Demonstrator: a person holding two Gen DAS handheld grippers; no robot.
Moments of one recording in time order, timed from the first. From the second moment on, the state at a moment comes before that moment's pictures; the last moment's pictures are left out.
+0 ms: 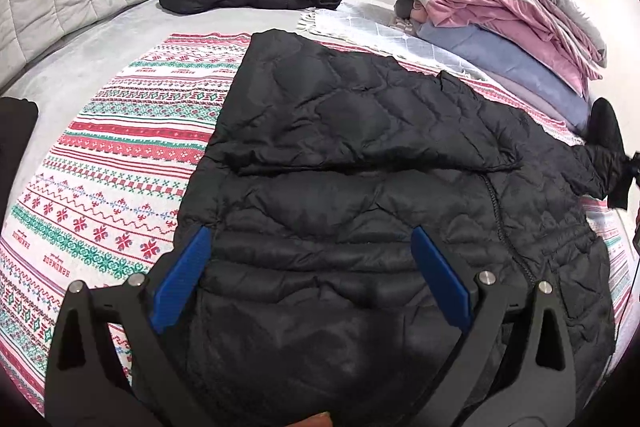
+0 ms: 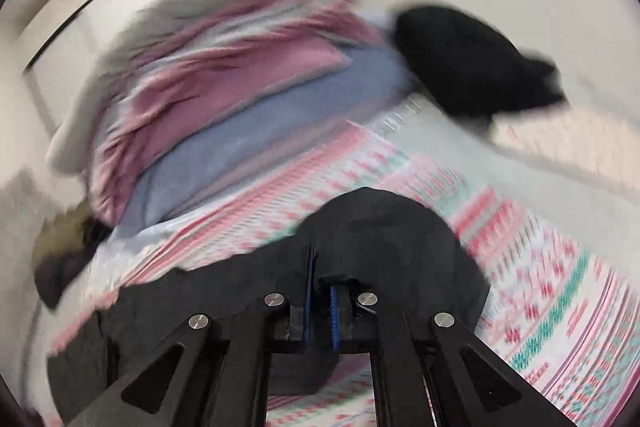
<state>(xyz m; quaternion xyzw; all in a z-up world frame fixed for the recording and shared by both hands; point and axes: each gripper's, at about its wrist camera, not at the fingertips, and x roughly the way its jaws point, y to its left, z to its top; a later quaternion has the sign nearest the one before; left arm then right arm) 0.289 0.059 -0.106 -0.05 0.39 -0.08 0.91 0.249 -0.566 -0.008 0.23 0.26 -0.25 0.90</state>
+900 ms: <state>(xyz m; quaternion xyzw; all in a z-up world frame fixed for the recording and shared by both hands) 0.291 0.067 -0.110 -0.06 0.42 -0.08 0.90 0.385 -0.212 -0.133 -0.04 0.51 0.03 0.86</state>
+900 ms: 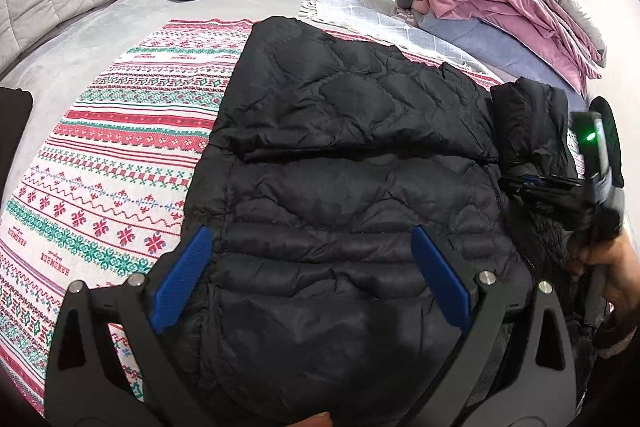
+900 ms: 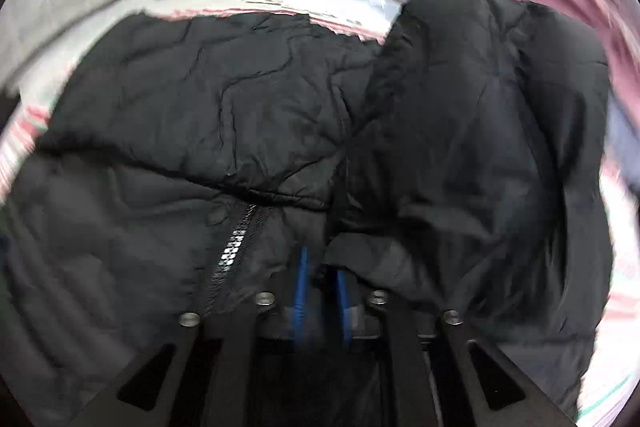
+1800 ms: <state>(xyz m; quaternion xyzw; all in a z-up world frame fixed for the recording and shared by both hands) 0.324 -0.245 -0.079 0.19 0.35 -0.26 0.88 0.232 -0.392 -0.077 0.30 0.40 -0.10 0.86</state>
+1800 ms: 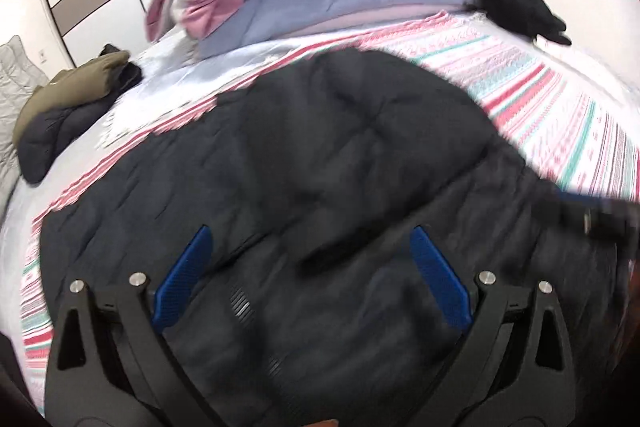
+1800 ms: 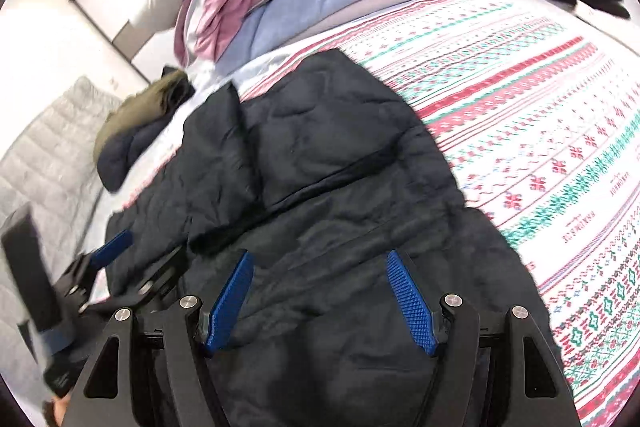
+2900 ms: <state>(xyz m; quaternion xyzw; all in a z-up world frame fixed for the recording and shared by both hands) 0.397 -0.029 -0.067 -0.02 0.38 -0.06 0.92 0.256 -0.376 -0.091 0.27 0.43 -0.11 0.86</state>
